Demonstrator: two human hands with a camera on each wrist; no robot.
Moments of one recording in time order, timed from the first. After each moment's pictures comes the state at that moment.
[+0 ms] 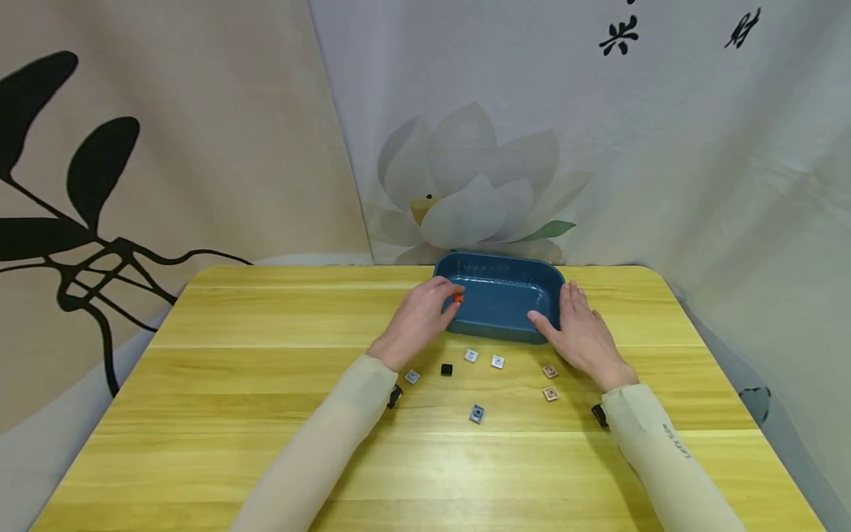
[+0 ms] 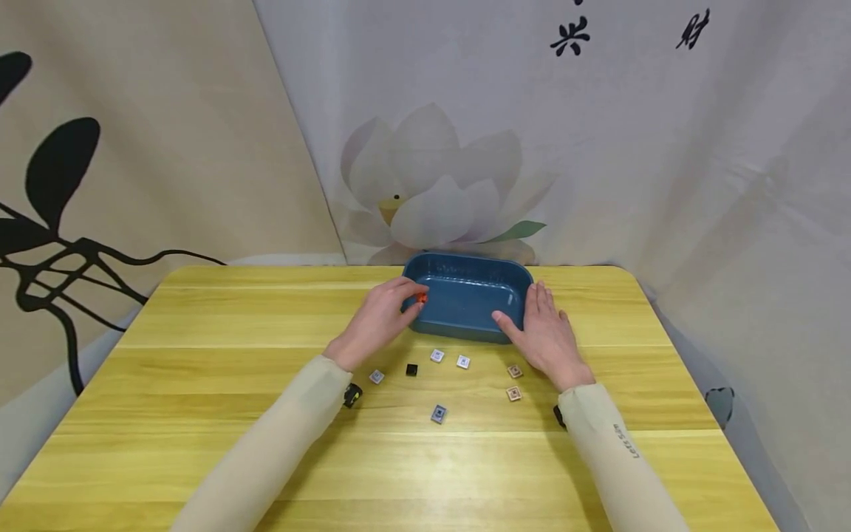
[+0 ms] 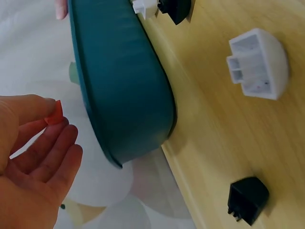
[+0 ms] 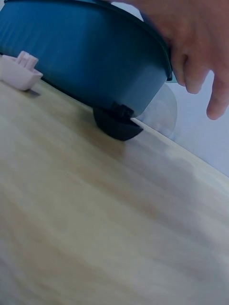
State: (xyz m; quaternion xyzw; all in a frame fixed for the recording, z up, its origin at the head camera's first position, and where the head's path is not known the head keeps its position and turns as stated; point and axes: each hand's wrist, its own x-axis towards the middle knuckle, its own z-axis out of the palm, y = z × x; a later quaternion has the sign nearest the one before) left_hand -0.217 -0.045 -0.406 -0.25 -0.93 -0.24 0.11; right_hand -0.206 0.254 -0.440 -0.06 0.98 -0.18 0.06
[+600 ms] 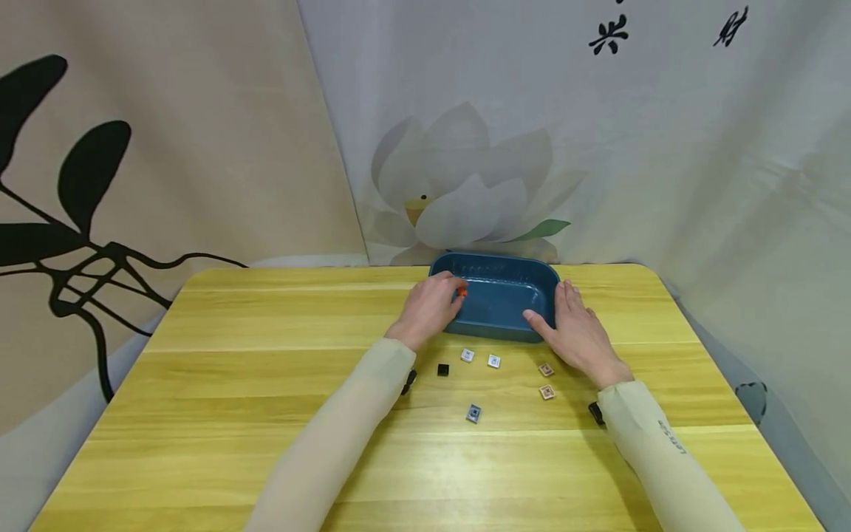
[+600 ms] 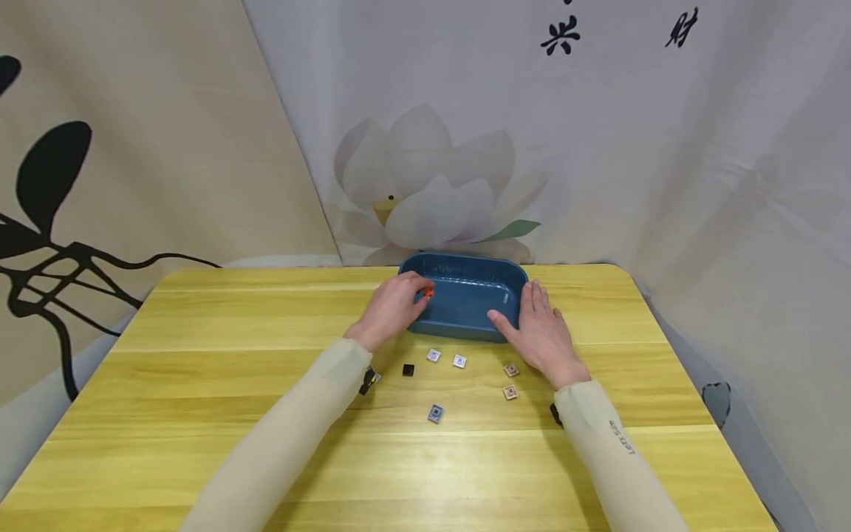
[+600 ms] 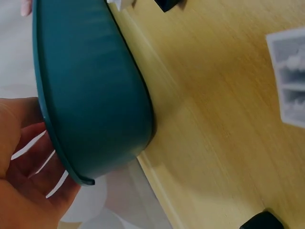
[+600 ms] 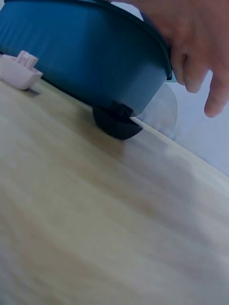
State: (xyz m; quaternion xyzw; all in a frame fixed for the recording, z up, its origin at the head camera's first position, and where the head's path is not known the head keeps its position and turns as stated) left_hand -0.247 -0.019 -0.418 -0.21 -0.96 -0.17 0.07; right_hand -0.207 0.255 -0.439 -0.06 0.98 -0.19 0.06
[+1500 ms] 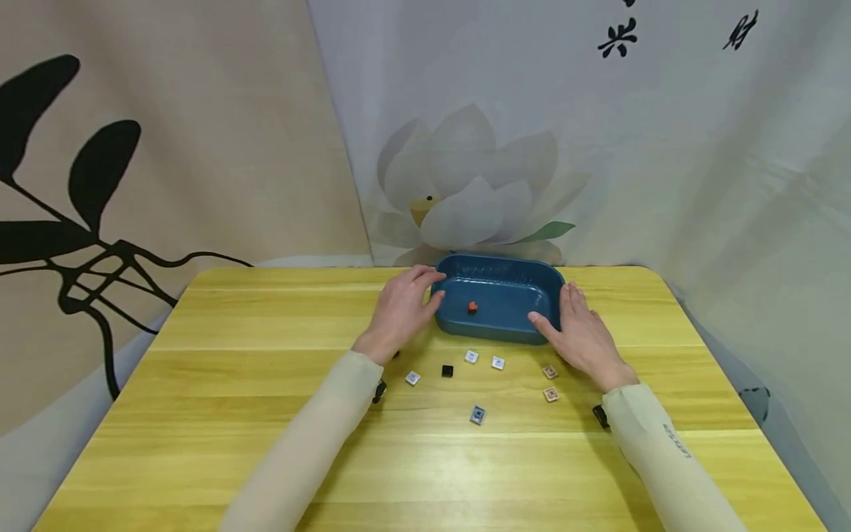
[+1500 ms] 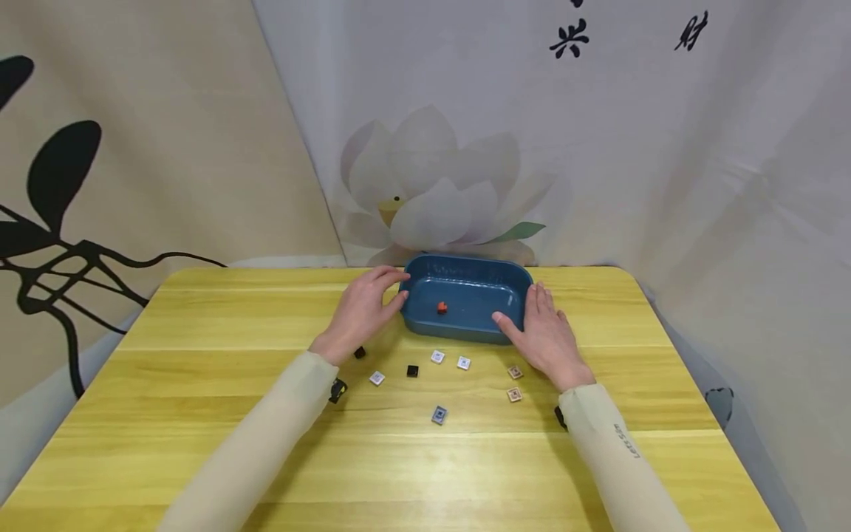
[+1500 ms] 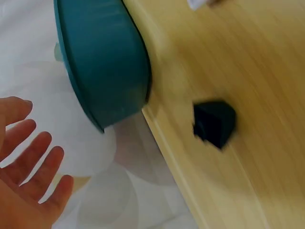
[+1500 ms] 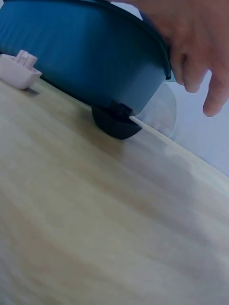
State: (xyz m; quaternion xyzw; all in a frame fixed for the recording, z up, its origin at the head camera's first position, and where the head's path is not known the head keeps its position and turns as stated) left_hand -0.227 -0.072 -0.410 -0.21 -0.94 -0.23 0.17; right_hand -0.207 0.254 -0.440 -0.07 0.98 -0.19 0.06
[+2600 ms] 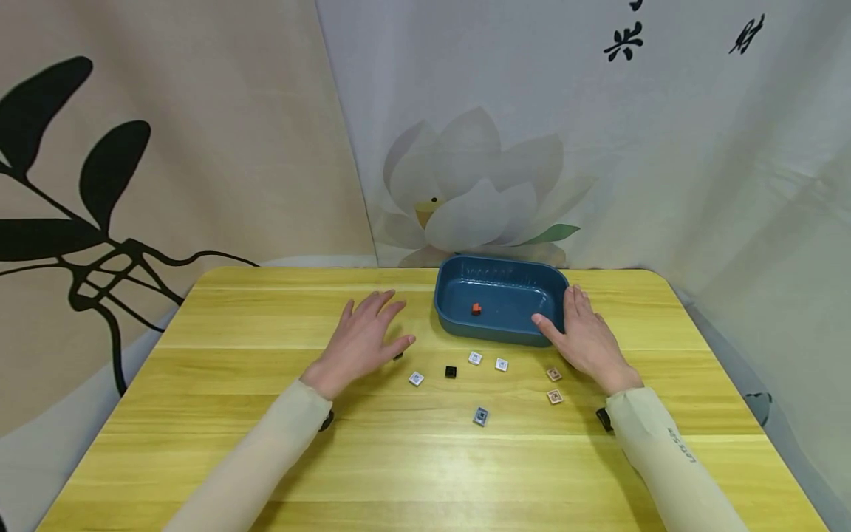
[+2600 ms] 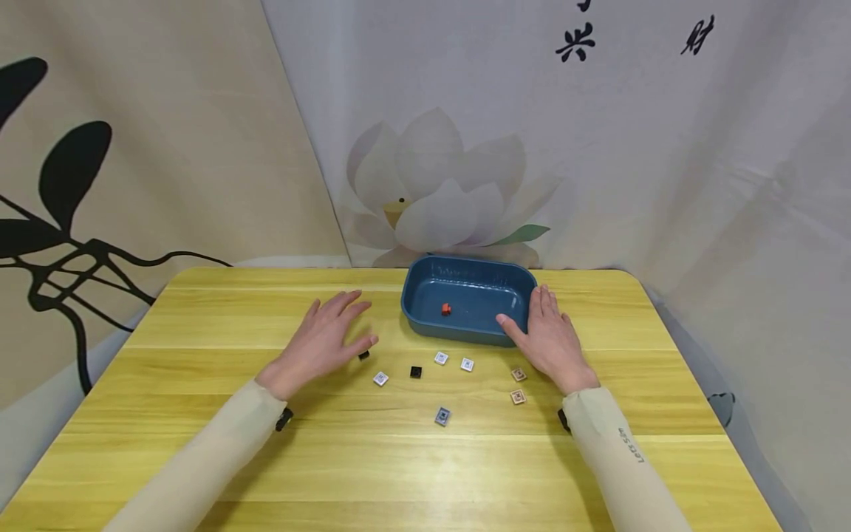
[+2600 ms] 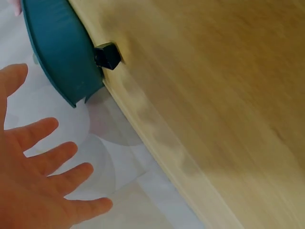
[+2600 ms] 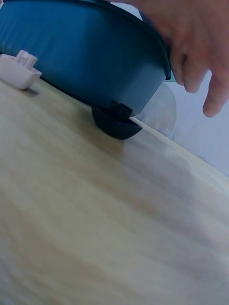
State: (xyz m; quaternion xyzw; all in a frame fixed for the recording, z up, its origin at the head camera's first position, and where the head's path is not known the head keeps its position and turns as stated) left_hand -0.188 -0.145 -0.429 -0.21 -0.97 -0.14 0.06; right_hand -0.207 0.254 -0.441 -0.07 0.98 -0.19 0.06
